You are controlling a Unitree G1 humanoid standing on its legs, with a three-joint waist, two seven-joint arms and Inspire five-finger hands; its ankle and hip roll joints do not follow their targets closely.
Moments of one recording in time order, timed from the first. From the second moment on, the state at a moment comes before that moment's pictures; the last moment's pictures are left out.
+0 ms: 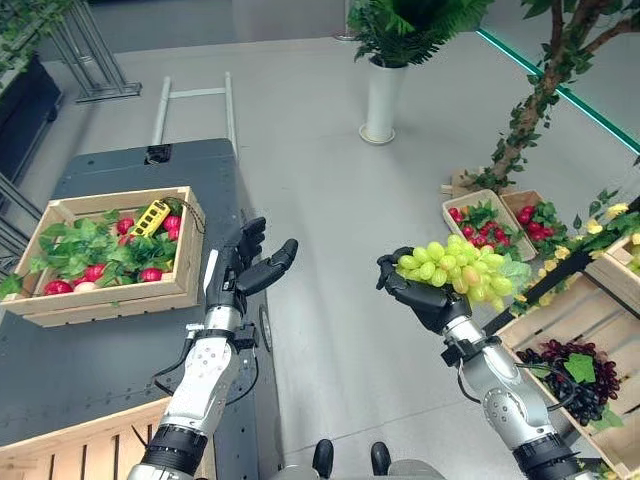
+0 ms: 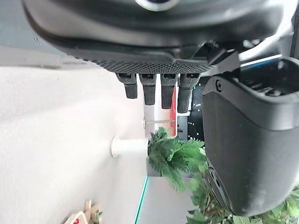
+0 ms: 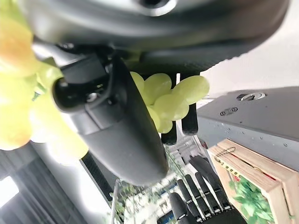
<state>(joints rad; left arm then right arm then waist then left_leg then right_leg) -0.09 0.40 -0.14 0.16 -0.39 -0.20 0.22 -0.03 -0.37 0.23 0.01 0.83 -0.04 0.19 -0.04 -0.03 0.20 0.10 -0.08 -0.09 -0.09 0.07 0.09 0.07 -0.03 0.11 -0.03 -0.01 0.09</state>
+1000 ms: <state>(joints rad) -0.01 0.35 -0.02 0.13 -0.43 -0.20 0.35 0.01 -0.37 0.31 -0.01 0.83 0.03 0.29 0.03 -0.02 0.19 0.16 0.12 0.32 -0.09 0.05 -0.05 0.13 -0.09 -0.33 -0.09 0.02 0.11</state>
